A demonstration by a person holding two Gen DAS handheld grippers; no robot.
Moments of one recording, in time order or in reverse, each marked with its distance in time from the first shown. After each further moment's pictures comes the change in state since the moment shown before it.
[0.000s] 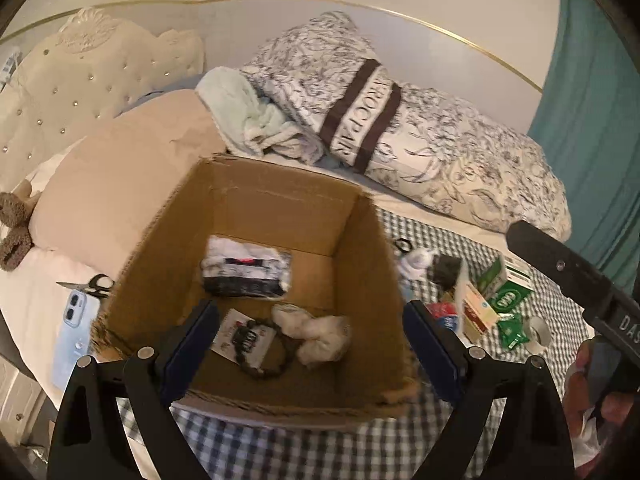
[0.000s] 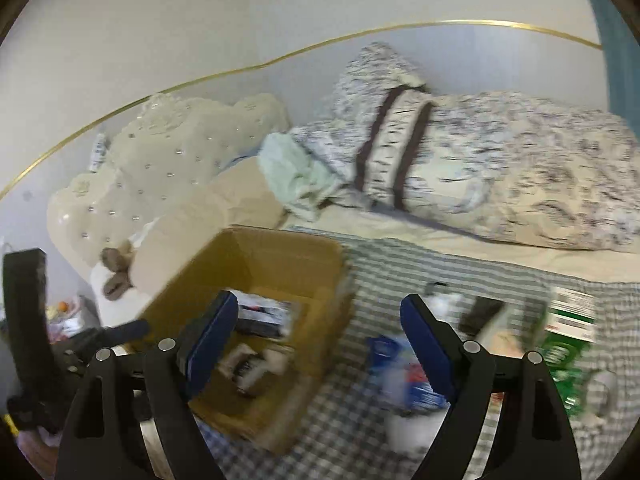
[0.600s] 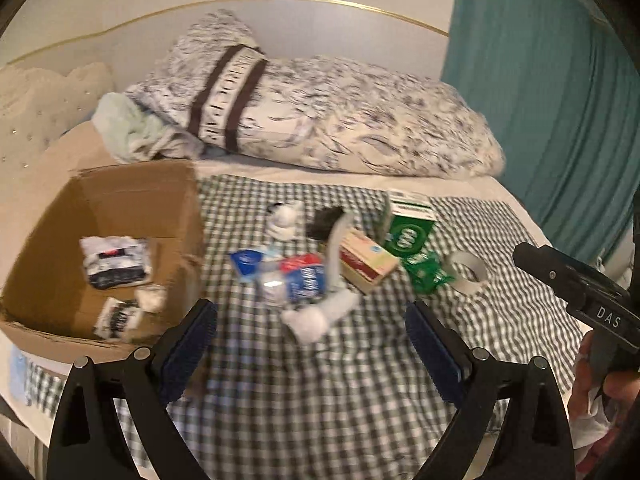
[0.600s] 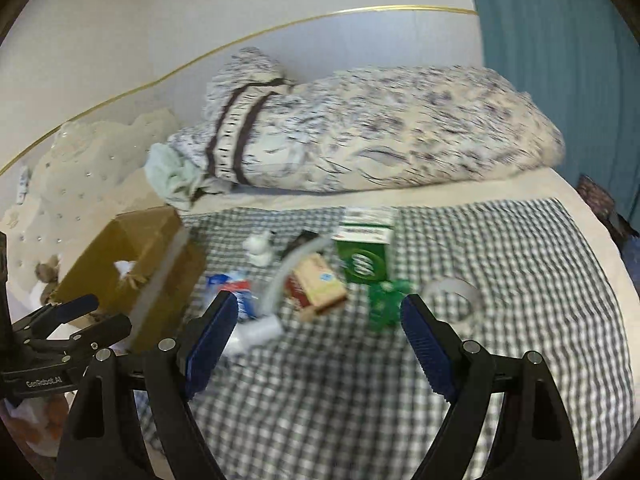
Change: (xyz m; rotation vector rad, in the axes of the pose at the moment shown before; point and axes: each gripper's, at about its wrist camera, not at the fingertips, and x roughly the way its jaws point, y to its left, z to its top) left arm 0.002 -0.155 -0.064 0.240 0.029 -0.161; right arm -0.124 -0.154 -0.081 0.176 0.011 -0.301
